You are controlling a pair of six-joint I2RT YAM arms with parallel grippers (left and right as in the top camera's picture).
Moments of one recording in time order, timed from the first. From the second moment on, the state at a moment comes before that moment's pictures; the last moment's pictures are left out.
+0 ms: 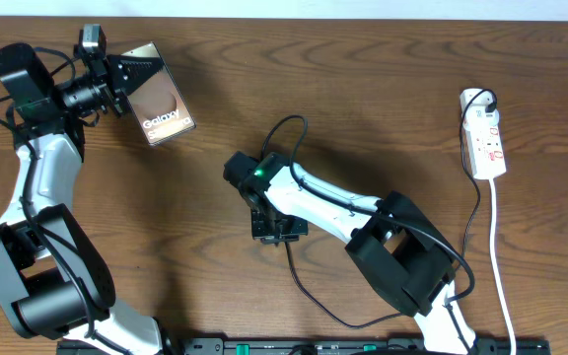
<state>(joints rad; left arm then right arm) 0.36 1.79 1.23 0.29 1.45 -1.21 0.88 2.16 1.55 -1.07 -0.12 0.82</state>
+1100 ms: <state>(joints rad) 0.36 1.79 1.23 0.29 1.45 -1.20 0.58 2.17 1.54 -0.78 -1.21 -0.14</state>
